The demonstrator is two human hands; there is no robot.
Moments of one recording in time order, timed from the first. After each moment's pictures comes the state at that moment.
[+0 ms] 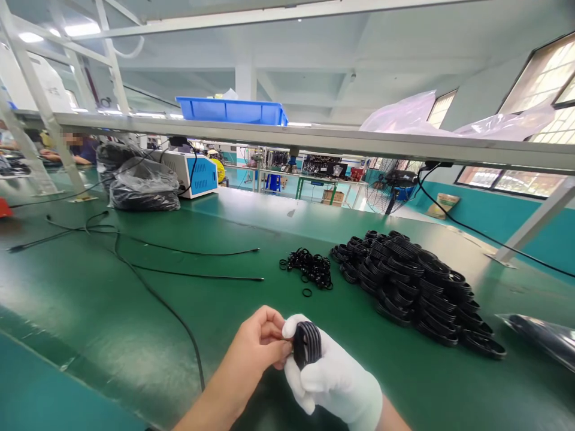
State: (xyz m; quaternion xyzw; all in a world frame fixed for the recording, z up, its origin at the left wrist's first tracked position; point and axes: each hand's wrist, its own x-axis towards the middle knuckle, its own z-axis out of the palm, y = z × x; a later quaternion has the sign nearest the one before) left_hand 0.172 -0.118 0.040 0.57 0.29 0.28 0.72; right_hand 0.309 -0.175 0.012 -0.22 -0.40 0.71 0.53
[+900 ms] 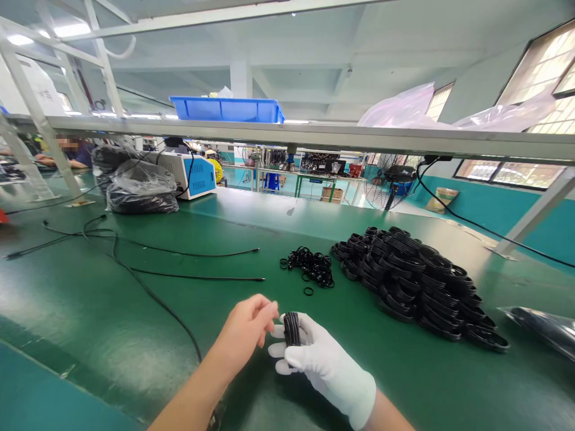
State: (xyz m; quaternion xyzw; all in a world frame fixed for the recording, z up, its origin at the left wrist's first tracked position) left_hand 0.172 -0.089 0.055 0.68 0.40 0.23 0.57; right_hand 0.299 -0.167 0.018 -0.40 -0.34 0.65 0.55
